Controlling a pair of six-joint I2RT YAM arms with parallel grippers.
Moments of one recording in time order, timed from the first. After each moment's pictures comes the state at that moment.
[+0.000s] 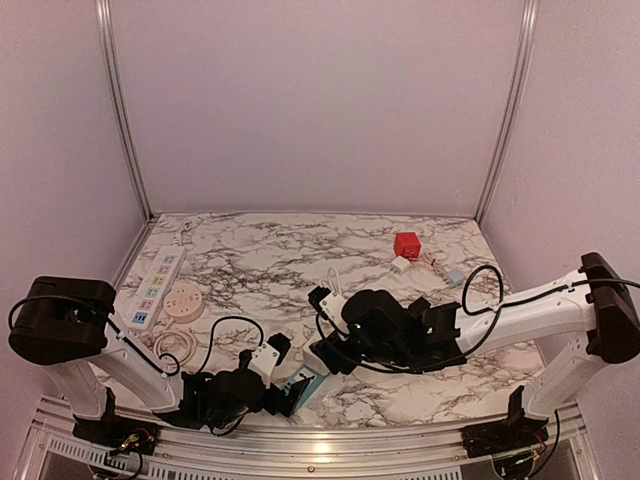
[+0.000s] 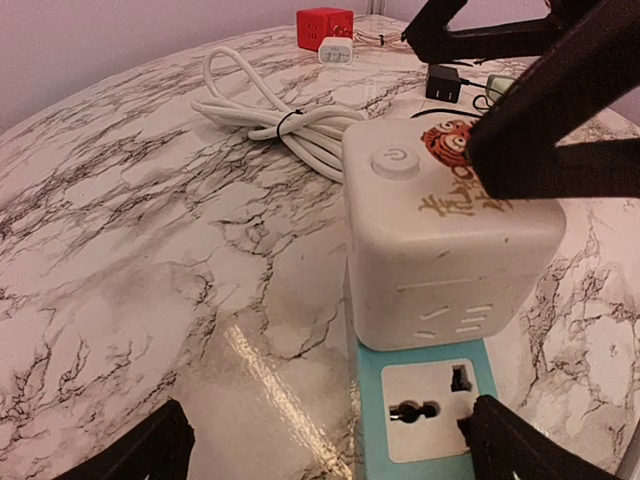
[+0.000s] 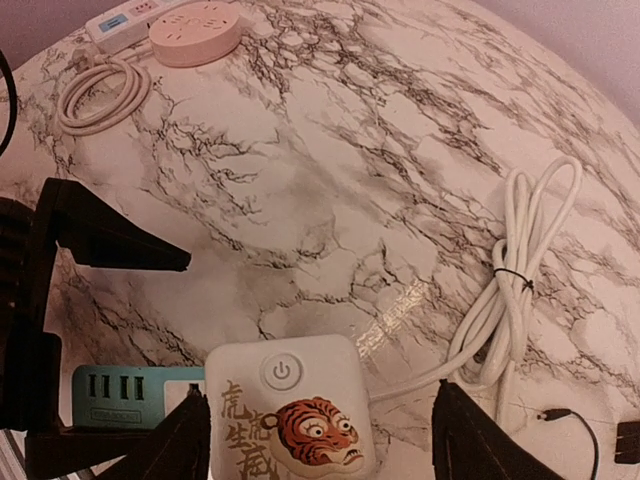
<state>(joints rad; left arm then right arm) -1.41 1.78 0.47 0.76 -0.64 -0.36 1.22 1.53 0.87 -0.04 0.32 0.23</state>
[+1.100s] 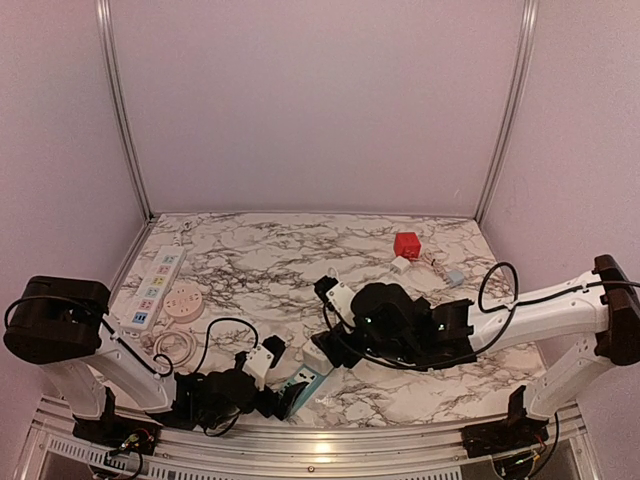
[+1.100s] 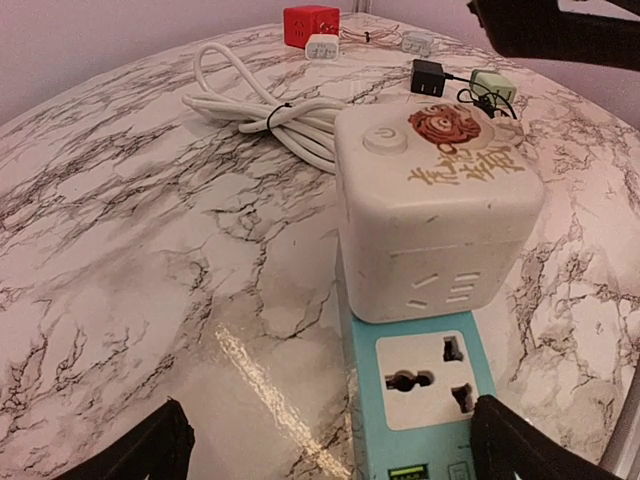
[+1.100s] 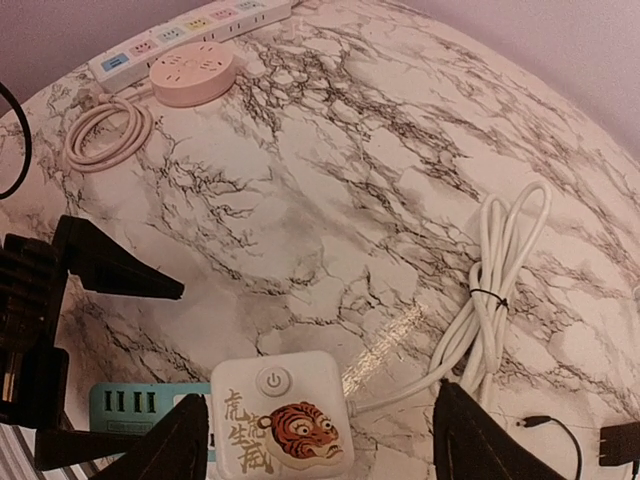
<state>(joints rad) -1.41 1.75 0.41 0.80 -0.61 -0.36 1.22 1.47 0.86 -0.03 0.35 0.23</state>
